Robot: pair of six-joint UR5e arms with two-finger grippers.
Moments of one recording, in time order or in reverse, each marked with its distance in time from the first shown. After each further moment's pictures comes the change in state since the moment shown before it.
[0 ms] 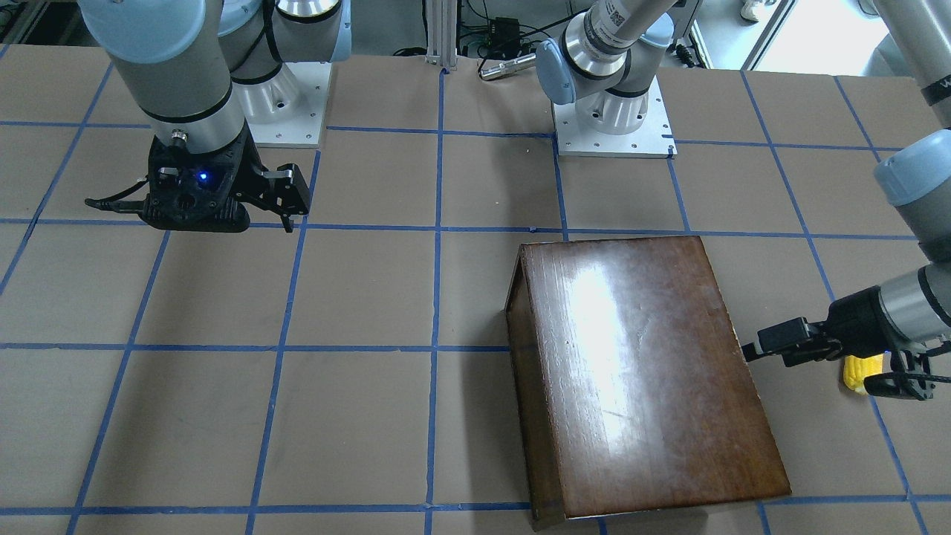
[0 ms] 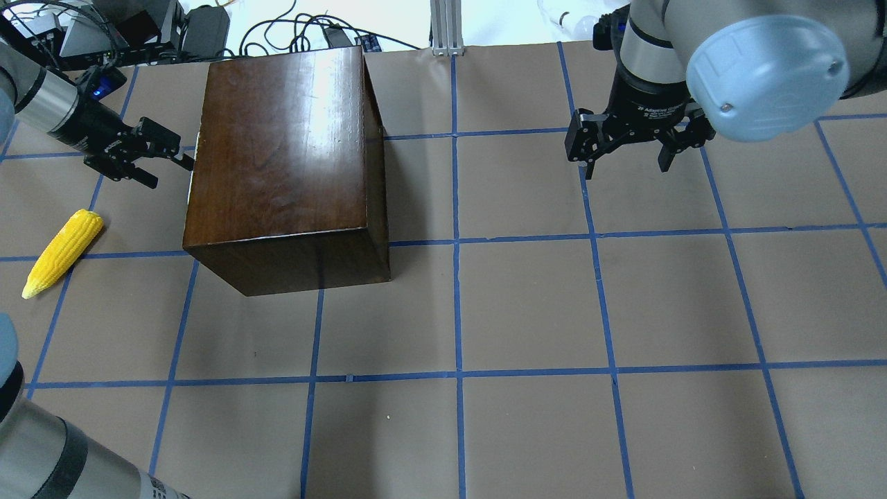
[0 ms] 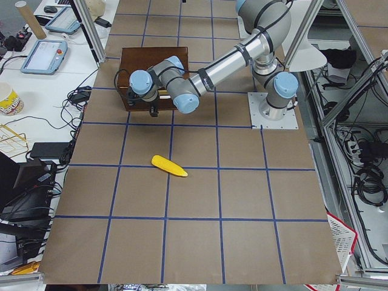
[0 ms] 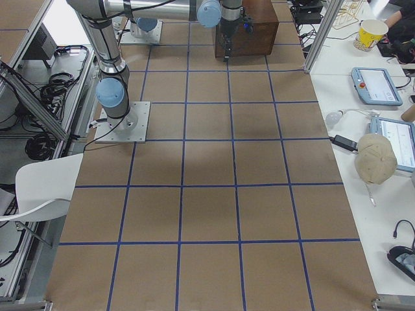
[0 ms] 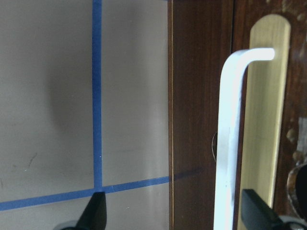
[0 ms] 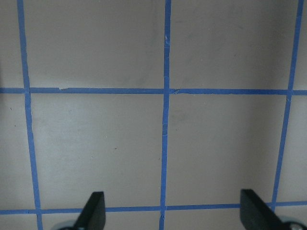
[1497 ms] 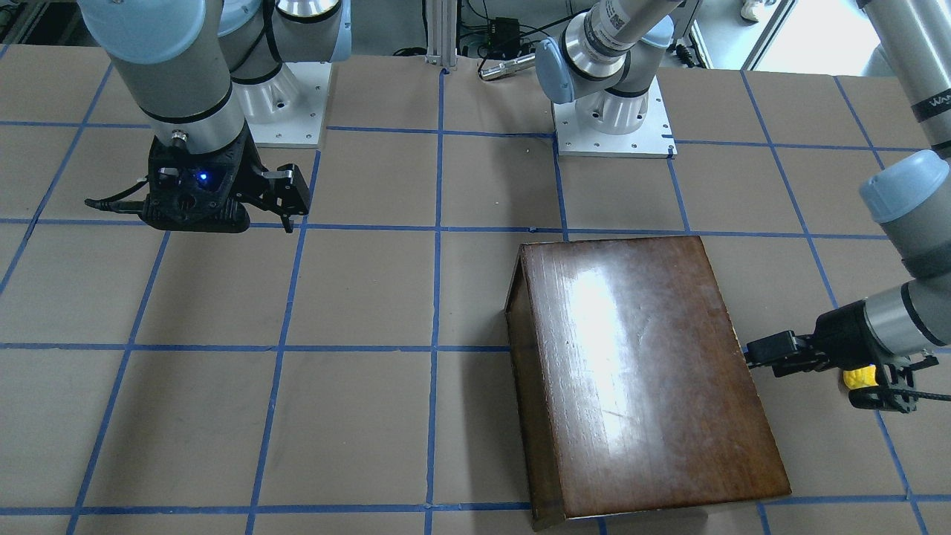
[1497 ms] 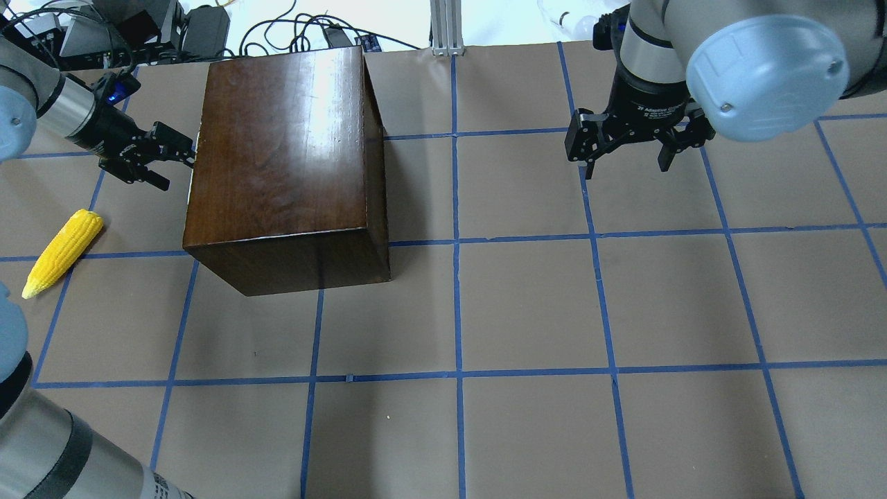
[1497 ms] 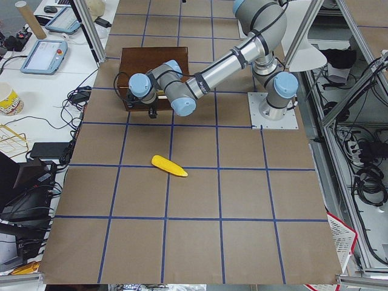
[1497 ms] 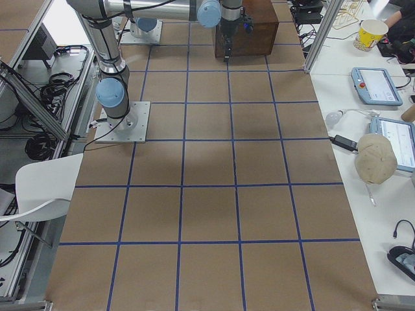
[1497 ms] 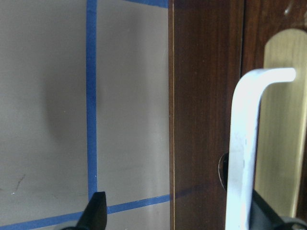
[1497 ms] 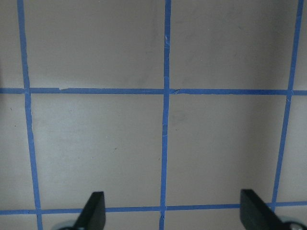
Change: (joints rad) left arm -0.014 -0.032 -0.007 0.044 -0.002 -0.015; right arm 0.000 0.000 0.000 -0.001 0.000 0.000
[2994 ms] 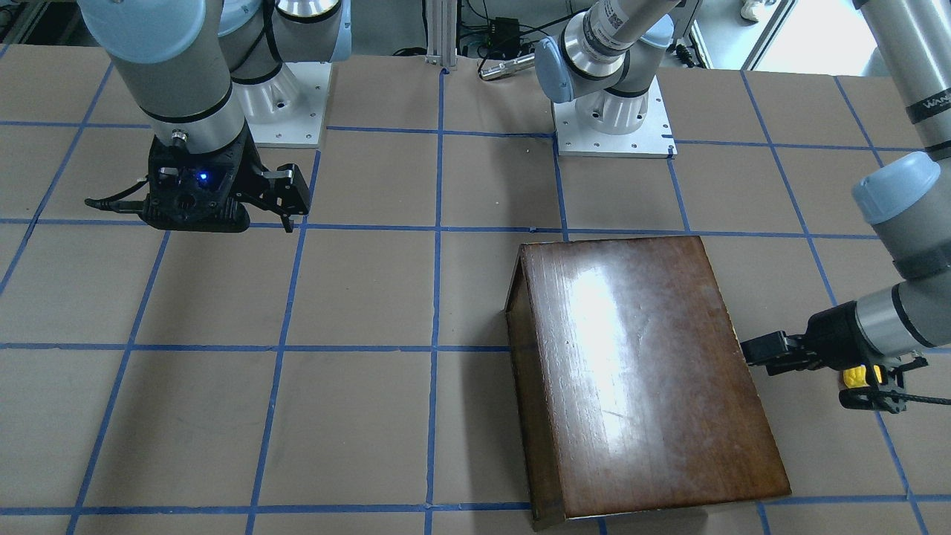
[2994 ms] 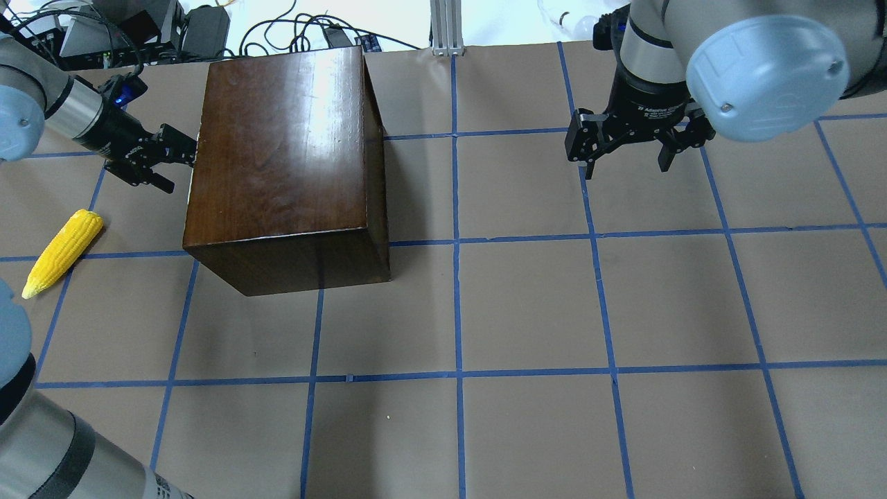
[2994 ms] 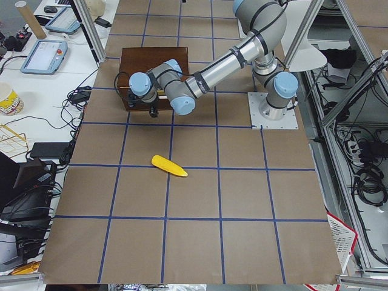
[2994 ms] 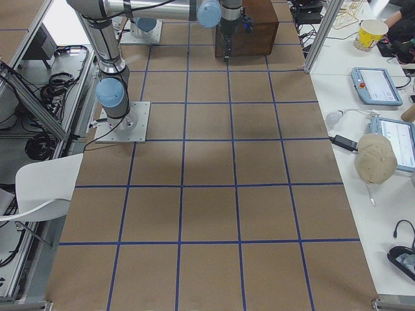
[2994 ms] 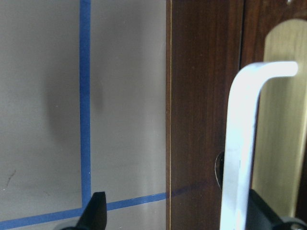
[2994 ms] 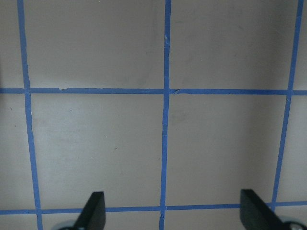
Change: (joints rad) left arm -0.013 0.000 -0.007 0.002 0.015 -0.016; right arm 0.000 0.000 0.000 0.001 0.000 0.000
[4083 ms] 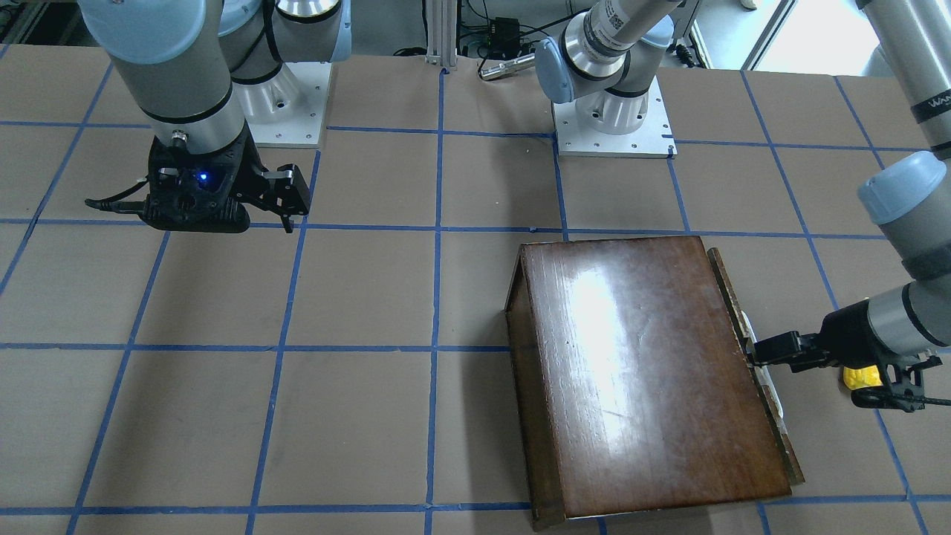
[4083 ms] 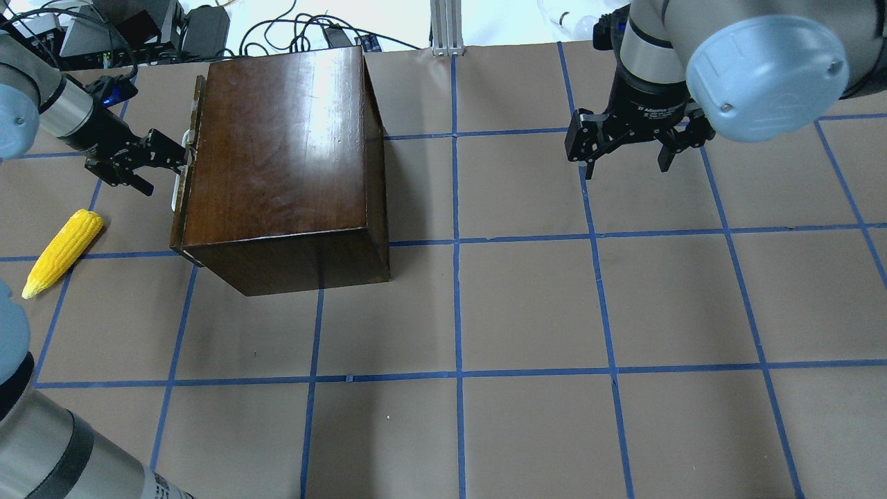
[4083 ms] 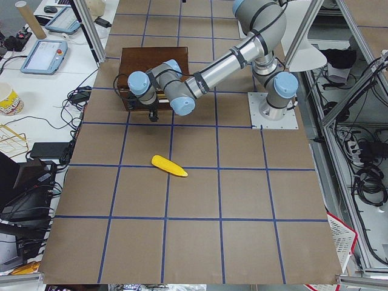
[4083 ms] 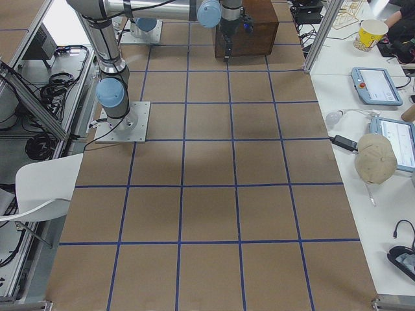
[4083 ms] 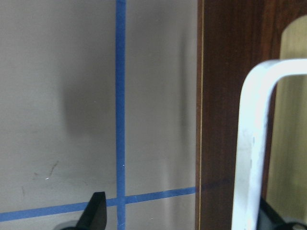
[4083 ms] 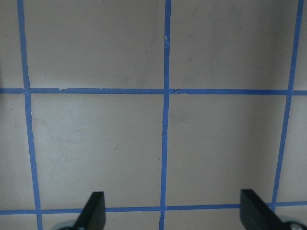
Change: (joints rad) left arm 0.008 -0.002 0.012 0.028 0.112 0.000; right arm 0.000 0.000 0.000 -0.001 0.000 0.000
